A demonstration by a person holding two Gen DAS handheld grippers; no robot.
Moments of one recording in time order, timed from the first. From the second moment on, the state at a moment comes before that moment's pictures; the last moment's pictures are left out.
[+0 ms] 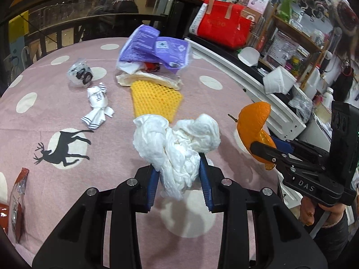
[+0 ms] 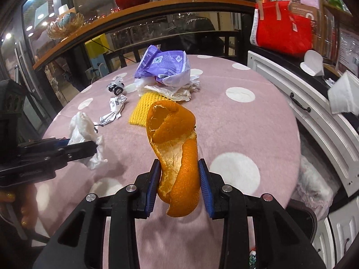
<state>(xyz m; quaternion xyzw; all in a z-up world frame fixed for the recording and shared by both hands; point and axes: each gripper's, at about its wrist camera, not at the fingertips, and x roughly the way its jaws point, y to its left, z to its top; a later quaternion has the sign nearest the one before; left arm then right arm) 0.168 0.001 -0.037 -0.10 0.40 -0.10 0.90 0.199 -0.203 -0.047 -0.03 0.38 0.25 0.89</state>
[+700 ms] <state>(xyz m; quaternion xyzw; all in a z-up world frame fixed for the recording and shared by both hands) 0.123 -0.104 -0.029 -0.04 0.39 -0.22 0.89 0.112 -0.317 -0.070 0.03 0.39 0.13 0.91</state>
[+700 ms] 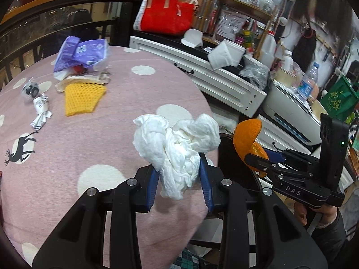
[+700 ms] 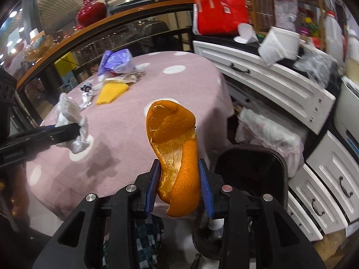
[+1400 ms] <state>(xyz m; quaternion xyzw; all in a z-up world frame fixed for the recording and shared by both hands) 0.107 -0.195 -0.039 0.04 0.40 -0.30 0.87 0.135 -0.401 -0.214 0.12 0.56 -0.01 0.82</state>
